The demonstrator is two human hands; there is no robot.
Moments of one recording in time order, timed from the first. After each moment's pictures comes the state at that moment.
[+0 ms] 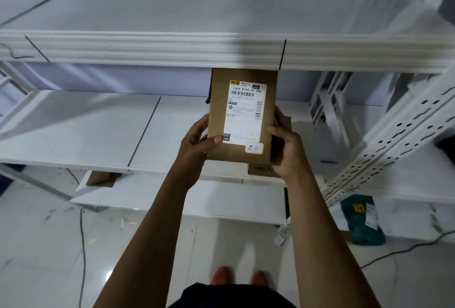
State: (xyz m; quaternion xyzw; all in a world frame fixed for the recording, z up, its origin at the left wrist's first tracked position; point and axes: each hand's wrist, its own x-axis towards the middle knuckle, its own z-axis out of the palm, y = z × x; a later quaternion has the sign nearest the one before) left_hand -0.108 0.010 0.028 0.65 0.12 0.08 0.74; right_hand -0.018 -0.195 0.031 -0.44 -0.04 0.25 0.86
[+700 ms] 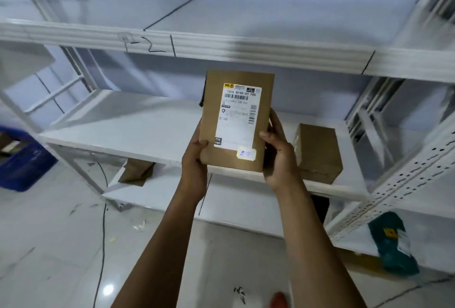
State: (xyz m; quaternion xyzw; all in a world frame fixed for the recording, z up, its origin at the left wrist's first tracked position) left_hand -0.257 0.103 0.052 0.52 0.12 0.22 0.82; right_hand -0.170 -0.053 0.074 -0.47 -0.11 0.22 0.85
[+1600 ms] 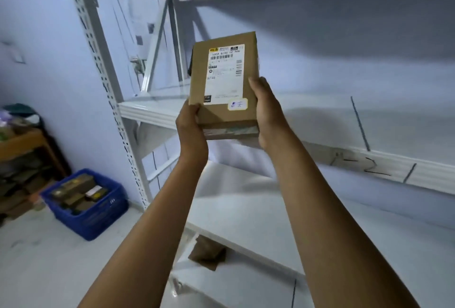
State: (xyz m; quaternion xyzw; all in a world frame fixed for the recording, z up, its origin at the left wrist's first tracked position) left_hand -0.285 0.574 0.257 0.50 0.16 0.51 0.68; right_hand -0.199 0.466 0.302 -0.56 -0.30 0.18 0.75
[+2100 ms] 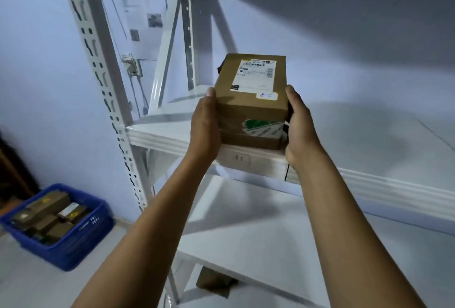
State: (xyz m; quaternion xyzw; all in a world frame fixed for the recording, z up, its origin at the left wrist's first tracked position) left_hand -0.232 0.772 0.266 0.63 0.13 0.39 0.66; right_hand -0.148 0.626 0.287 -0.57 -0.21 0.15 0.78
